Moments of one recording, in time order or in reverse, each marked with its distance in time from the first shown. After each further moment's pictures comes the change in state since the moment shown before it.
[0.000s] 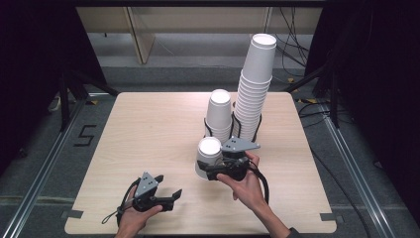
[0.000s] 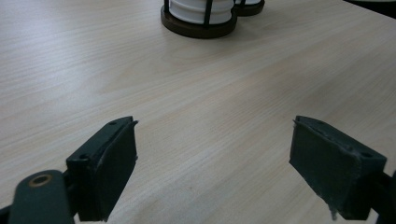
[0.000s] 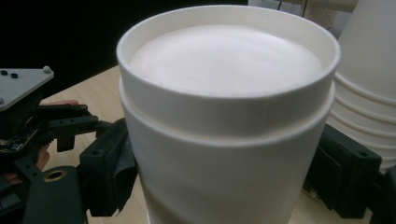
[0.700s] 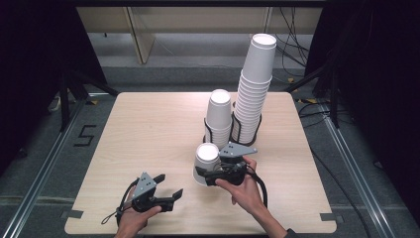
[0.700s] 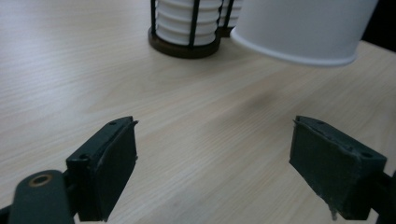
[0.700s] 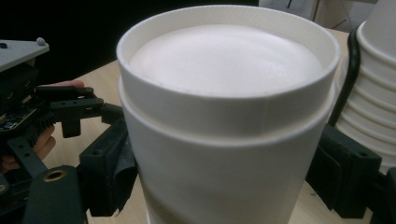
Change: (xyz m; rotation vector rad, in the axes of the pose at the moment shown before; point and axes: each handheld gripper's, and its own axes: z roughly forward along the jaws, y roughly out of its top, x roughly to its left) left arm -0.004 0.003 -0.006 -0.112 -0.077 -0.008; right arm 0.004 -0.014 0.008 0.026 0.039 0.006
